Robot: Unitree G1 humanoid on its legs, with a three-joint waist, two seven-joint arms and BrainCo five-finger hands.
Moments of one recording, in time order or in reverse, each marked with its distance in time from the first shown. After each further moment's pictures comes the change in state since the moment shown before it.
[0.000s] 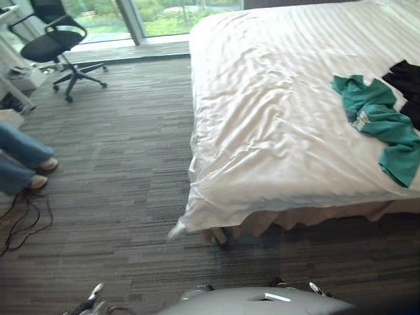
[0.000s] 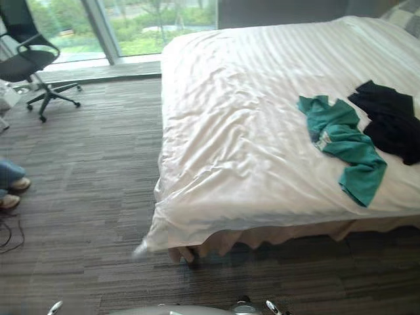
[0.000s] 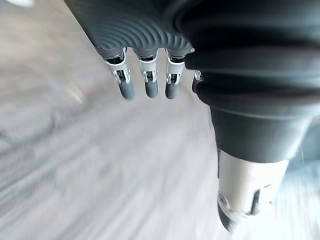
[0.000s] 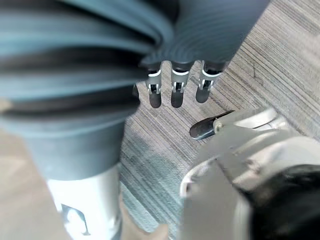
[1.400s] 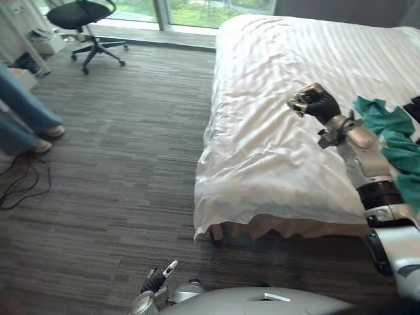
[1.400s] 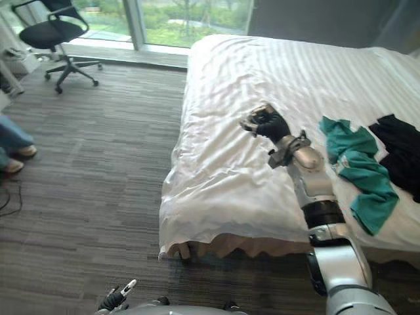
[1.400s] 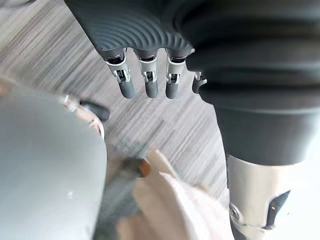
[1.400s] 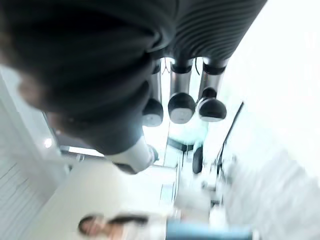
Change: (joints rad) left arm -0.032 -0.161 -0.682 -0.049 -0.260 -0.040 -0.350; right arm -0.945 -0.320 0.655 -0.585 0.117 -0.054 0.303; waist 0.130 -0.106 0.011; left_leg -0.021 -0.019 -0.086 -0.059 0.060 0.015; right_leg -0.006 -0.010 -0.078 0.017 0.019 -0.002
